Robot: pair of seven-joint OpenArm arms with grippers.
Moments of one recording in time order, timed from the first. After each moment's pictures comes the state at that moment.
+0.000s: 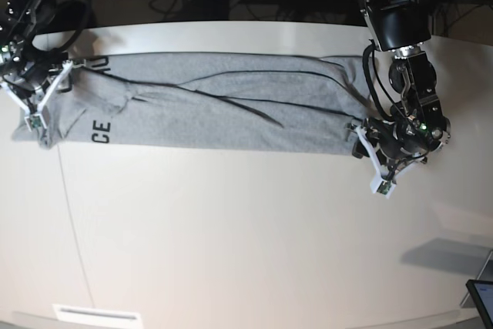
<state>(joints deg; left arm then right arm) -9.0 -13.8 -18.3 84.7 -8.3 -40.0 61.7 -9.9 5.9 36.2 106.5 15.7 41.0 -77.5</state>
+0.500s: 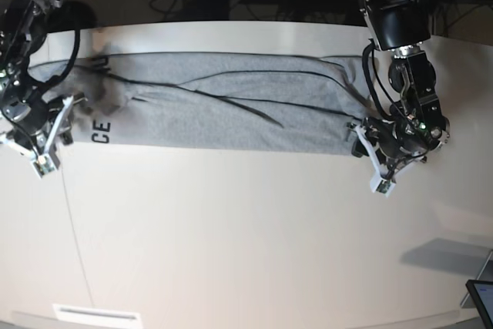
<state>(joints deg) -8.8 -13.8 -18.0 84.7 -8.1 -40.0 61.7 -3.7 12.7 24.5 111.6 15.9 41.4 -69.5</state>
